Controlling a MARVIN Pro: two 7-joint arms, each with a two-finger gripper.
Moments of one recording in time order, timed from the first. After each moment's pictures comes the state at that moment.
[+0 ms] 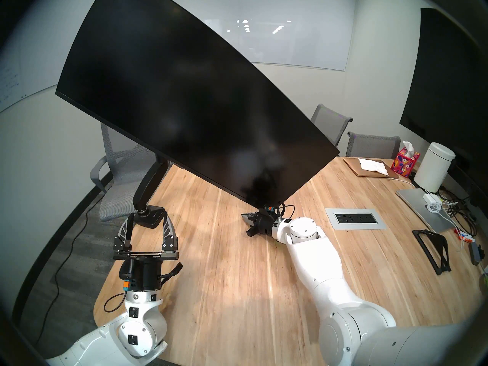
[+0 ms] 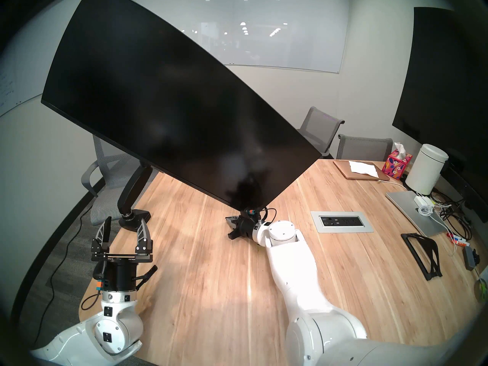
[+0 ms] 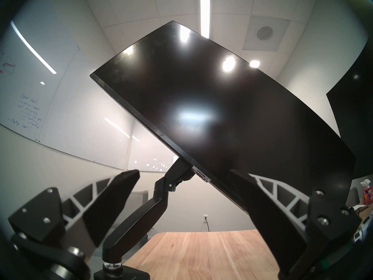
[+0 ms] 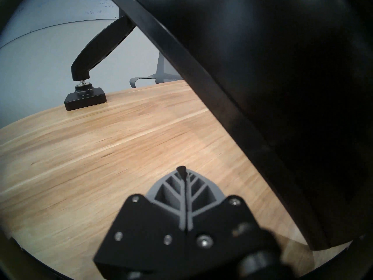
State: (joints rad) left arm 1.96 -0.87 -1.12 -1.87 0.07 -0.83 0.93; right arm -1.09 -1.67 1.65 -0.84 -0.32 -0.01 0.76
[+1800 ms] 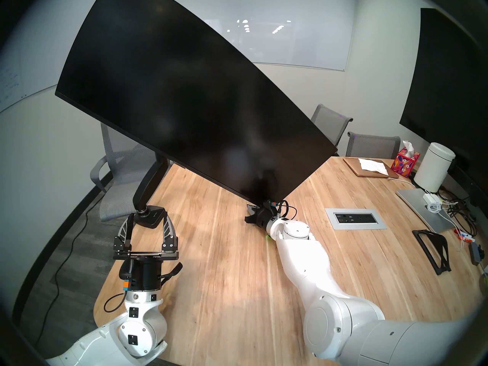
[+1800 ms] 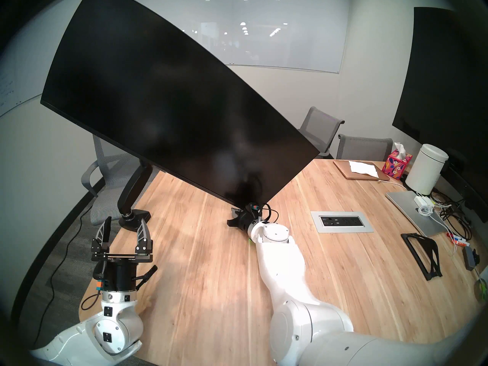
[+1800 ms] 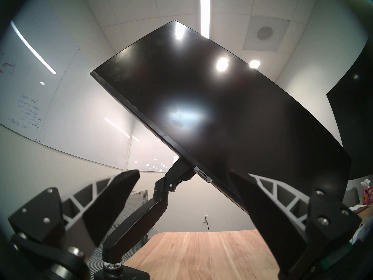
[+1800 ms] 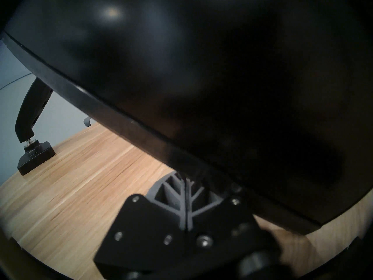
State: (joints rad) left arm 1.96 -0.87 -1.12 -1.87 0.07 -0.83 0.93; right arm -1.02 -1.77 1.83 -0.69 -0.26 -0.07 0.54
